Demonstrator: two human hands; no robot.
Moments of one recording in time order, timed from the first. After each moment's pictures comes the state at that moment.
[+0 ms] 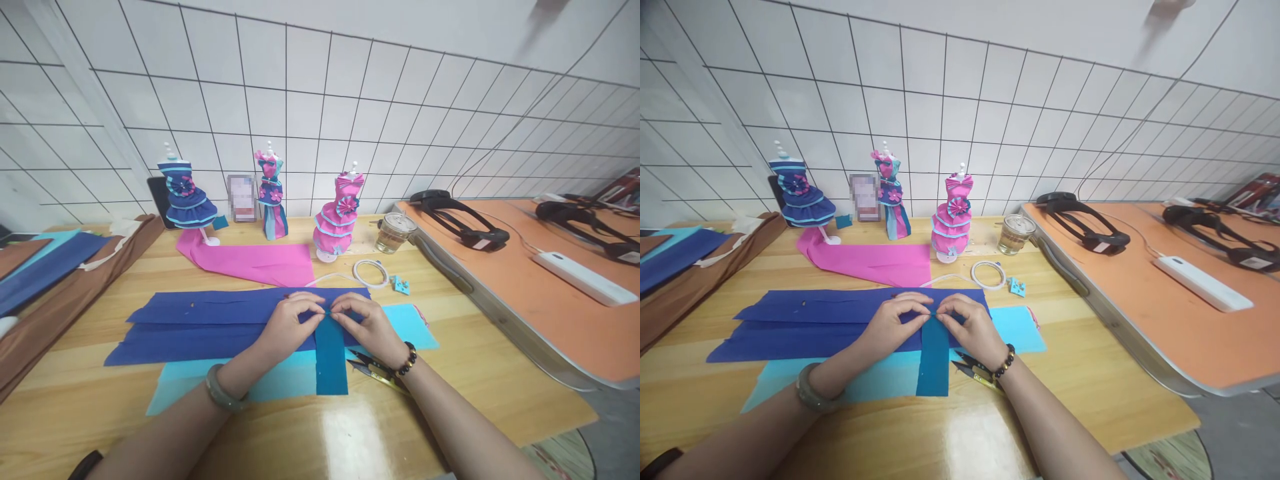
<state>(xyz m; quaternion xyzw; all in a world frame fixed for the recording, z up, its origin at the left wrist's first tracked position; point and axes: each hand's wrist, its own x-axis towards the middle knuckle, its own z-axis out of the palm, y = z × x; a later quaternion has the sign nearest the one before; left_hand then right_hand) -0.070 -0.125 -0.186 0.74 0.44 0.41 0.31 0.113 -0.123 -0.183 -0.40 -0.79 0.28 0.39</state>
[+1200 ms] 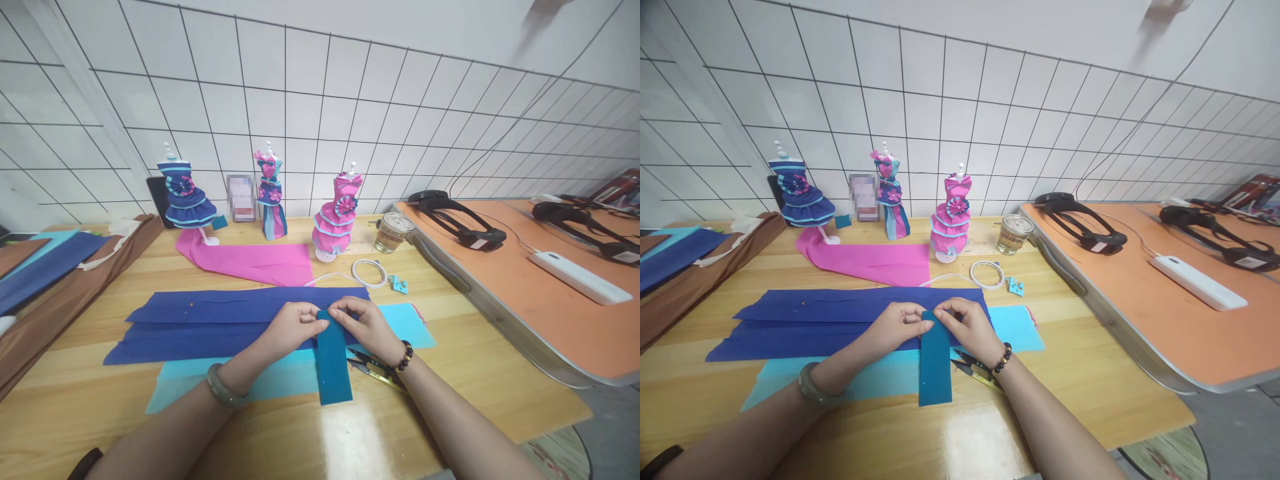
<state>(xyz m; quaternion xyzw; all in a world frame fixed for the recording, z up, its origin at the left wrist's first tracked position) -0.064 -0.127 -0.186 0.57 0.42 0.33 0.63 0.112 -0.123 -0.184 -0.44 -0.75 0.34 0.35</state>
